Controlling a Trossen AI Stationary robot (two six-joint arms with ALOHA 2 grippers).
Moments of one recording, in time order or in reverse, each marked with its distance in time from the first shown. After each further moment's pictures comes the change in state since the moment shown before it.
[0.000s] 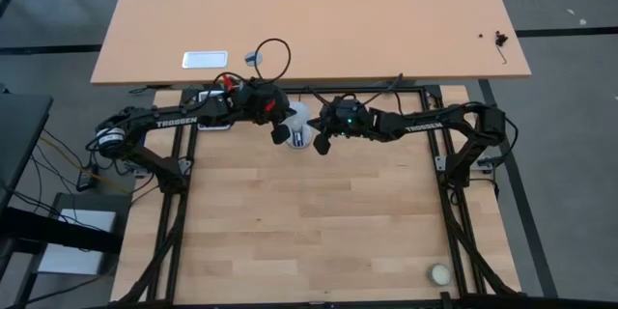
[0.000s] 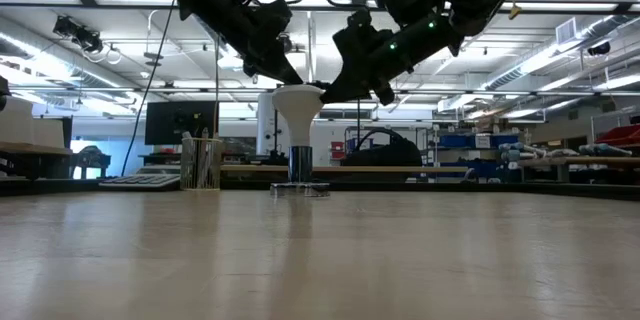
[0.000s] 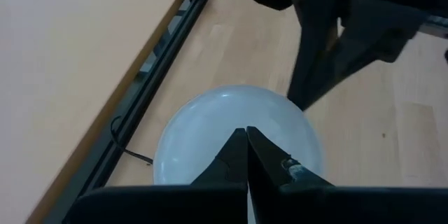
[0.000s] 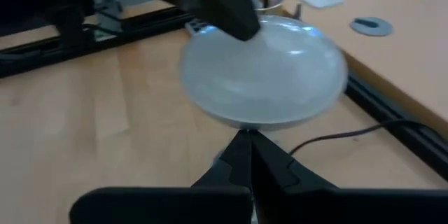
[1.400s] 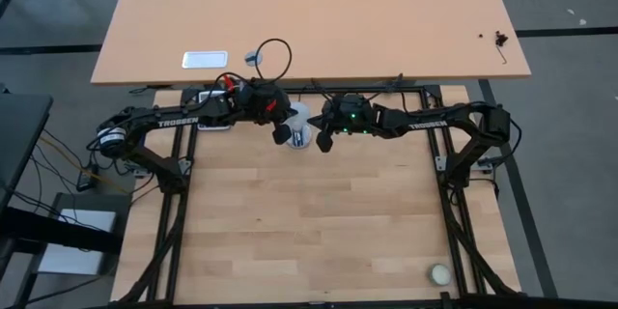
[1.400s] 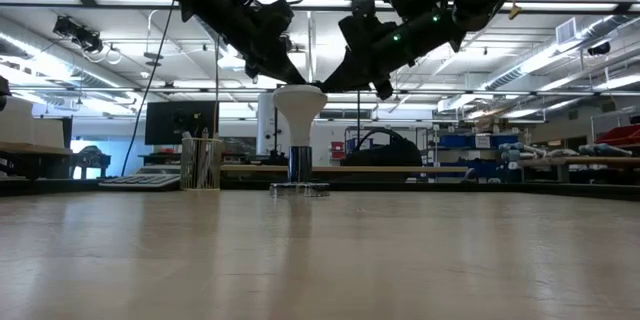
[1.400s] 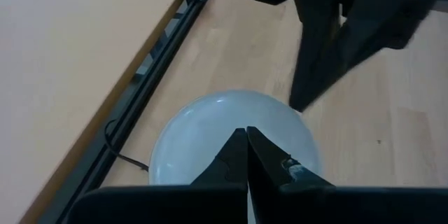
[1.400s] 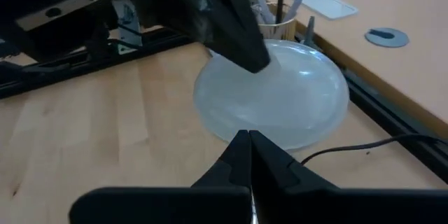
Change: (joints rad) left arm -0.001 0.000 0.000 0.023 0.011 -0.015; right arm -0.027 -0.035 0.000 -0.002 -0.086 0.005
